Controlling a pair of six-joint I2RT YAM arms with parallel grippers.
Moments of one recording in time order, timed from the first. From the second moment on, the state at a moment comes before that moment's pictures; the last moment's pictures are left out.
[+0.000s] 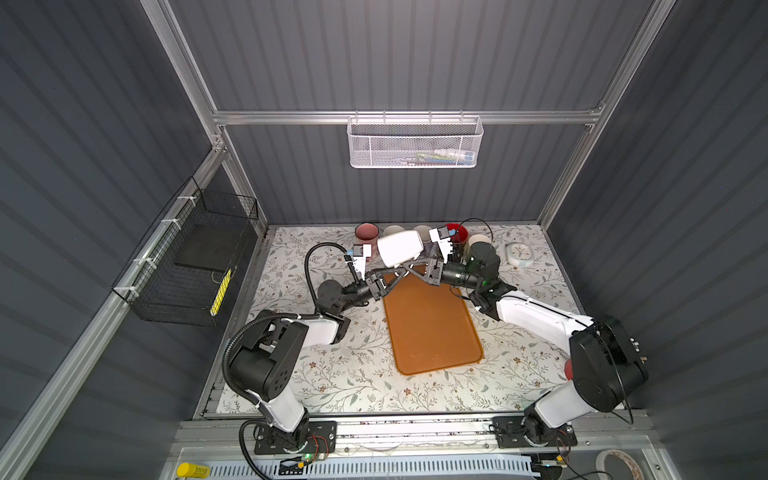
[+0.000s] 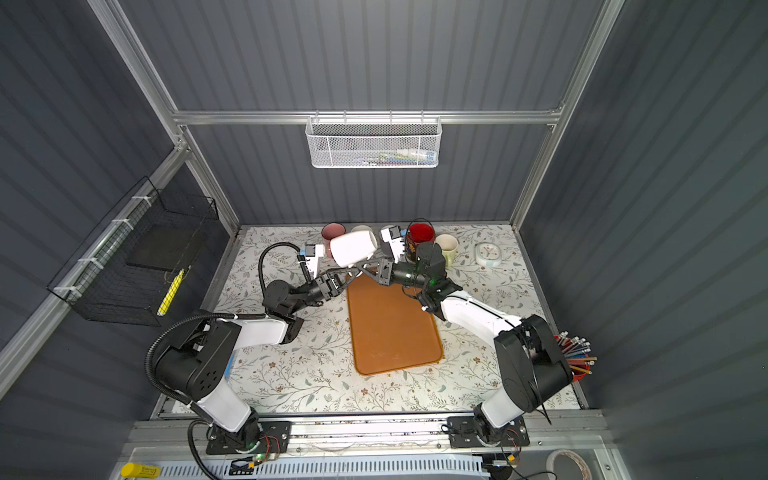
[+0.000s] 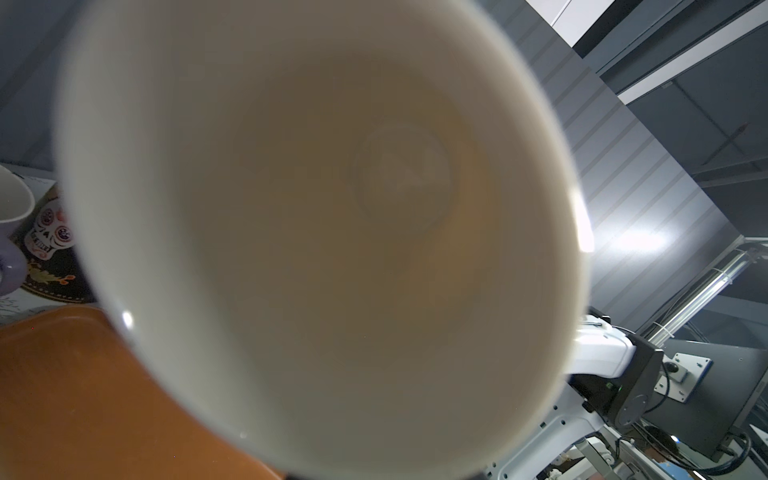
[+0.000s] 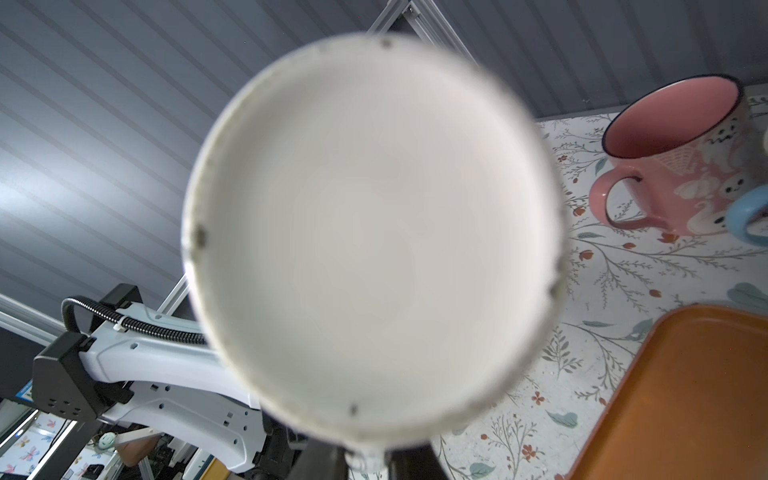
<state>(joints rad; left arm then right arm) -0.47 1.68 0.67 1.41 0.76 -1.09 0.51 1.56 0.96 0.56 -0.80 0.76</state>
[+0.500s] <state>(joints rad) -0.47 1.68 0.67 1.41 0.76 -1.10 0.50 1.56 0.95 0.58 -0.80 0.76</state>
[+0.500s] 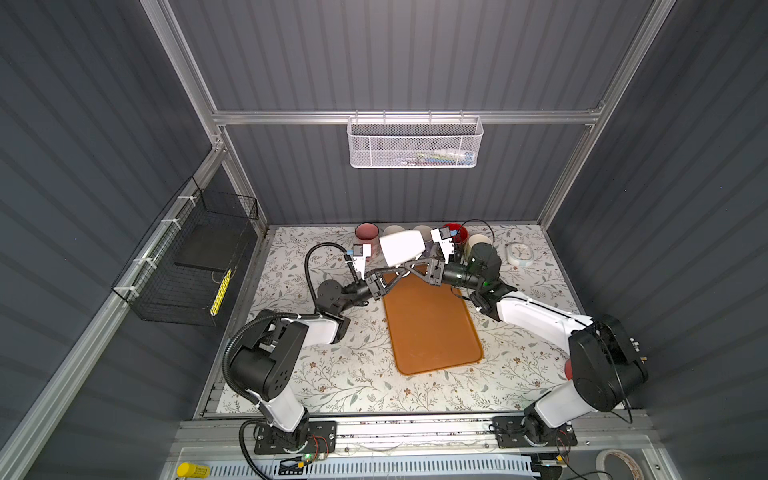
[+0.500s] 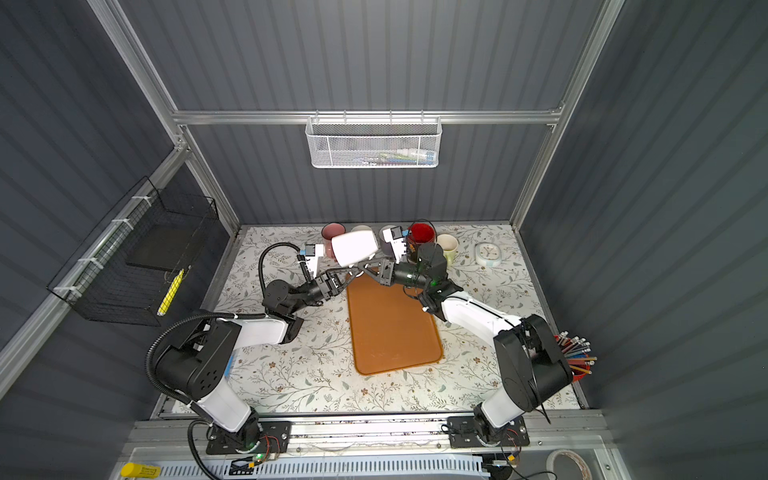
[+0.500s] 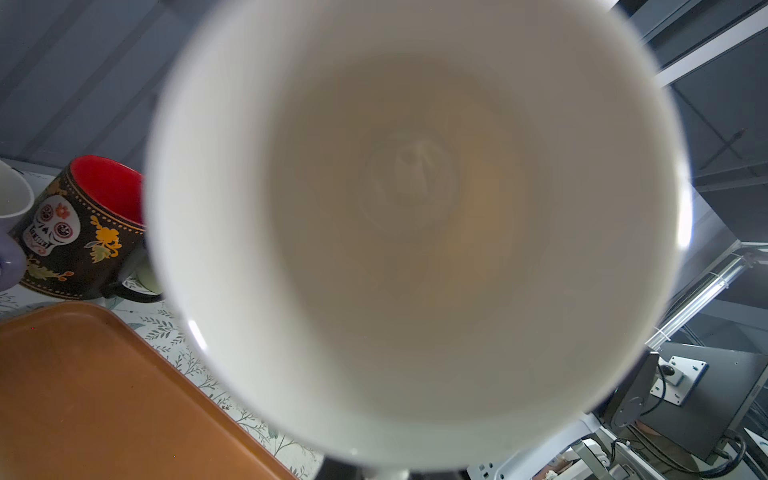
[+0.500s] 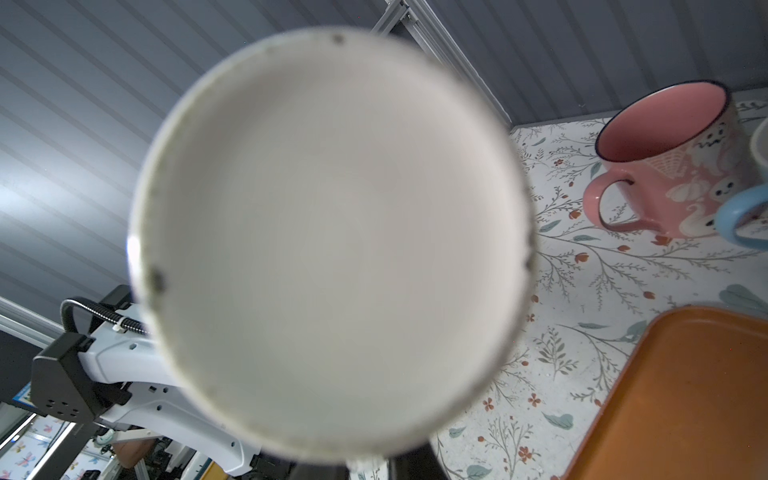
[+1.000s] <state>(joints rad) -0.44 1.63 0.62 1.35 0.68 -1.06 0.52 1.55 0.90 0.59 -0.82 0.72</state>
